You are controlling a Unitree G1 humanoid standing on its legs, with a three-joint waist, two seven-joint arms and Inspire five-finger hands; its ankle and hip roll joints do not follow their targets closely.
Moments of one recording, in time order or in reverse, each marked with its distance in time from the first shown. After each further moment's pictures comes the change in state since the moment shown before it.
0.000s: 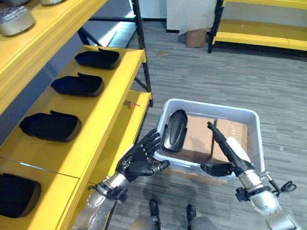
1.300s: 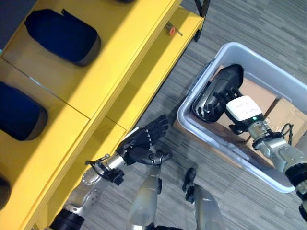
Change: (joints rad) left arm -0.202 0.184 -0.054 0.022 -0.039 -0.001 -0.106; right arm -0.753 -0.257 0.394 0.711 -0.672 0.244 -0.388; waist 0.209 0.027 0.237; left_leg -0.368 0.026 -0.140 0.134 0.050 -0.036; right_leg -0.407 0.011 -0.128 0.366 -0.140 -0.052
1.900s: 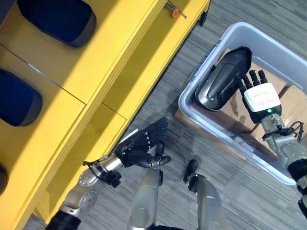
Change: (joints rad) left arm 0.006 0.000 0.011 -0.006 -0.001 0.008 -0.031; right arm -0.086 -0.008 0.032 0.070 -0.016 0.151 -0.064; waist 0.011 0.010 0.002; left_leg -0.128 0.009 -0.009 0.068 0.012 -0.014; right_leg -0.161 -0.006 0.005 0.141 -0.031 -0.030
